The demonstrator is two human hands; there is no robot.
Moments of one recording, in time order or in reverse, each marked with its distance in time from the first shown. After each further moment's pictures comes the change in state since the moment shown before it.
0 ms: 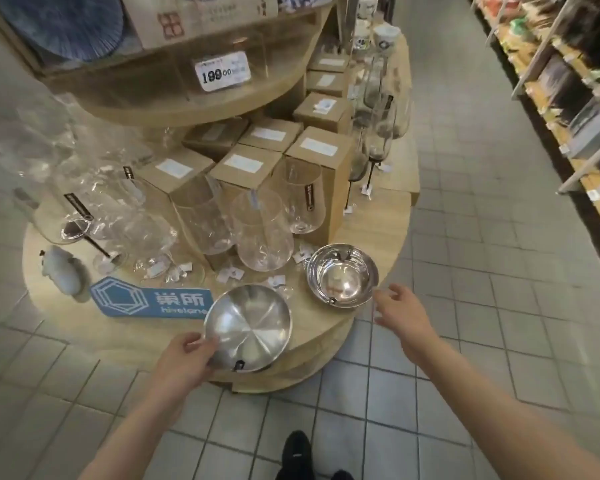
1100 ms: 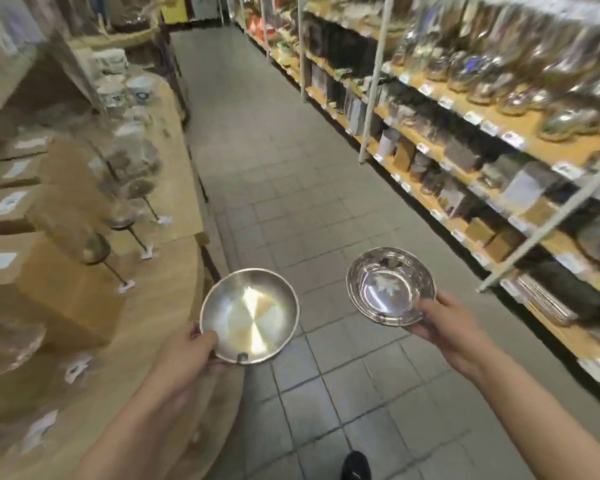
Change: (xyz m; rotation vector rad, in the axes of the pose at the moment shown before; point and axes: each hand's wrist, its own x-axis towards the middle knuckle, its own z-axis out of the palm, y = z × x) left_hand -0.108 0.166 0.296 0.197 -0.536 0.281; right_hand -0.046 0.102 -0.364 0.632 0.374 0.057
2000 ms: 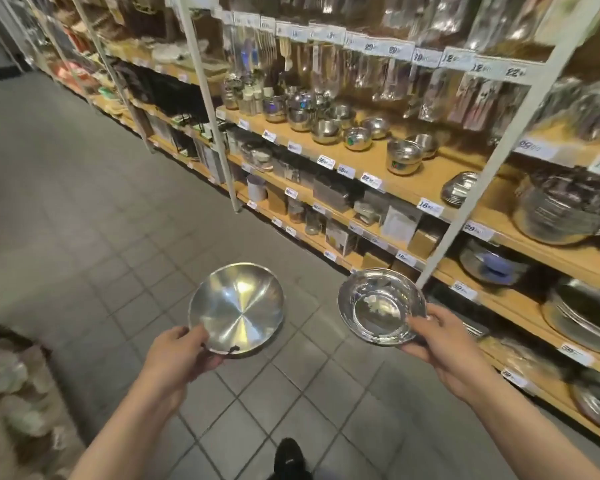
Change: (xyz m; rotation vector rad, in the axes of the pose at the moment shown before) left_hand 0.270 0.305 0.393 0.012 -0.335 0.100; right_hand 0.283 -0.167 -0.210 0.177 0.439 -0.038
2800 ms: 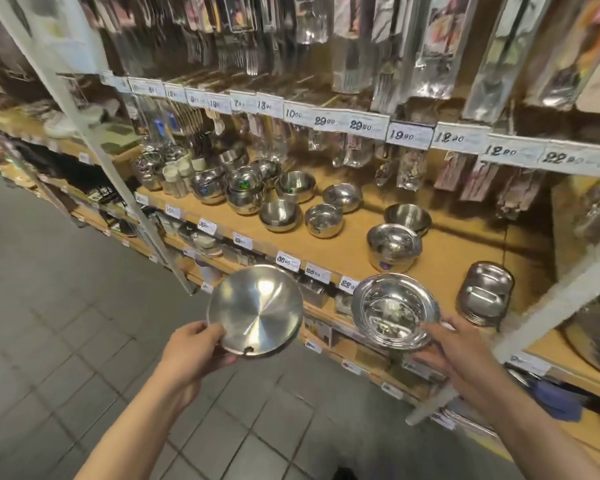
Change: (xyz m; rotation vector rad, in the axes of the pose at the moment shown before) left_hand 0.350 0.263 0.273 0.148 -0.208 0.057; right_hand 0.373 -0.204 0.011 0.158 0.204 -0.039
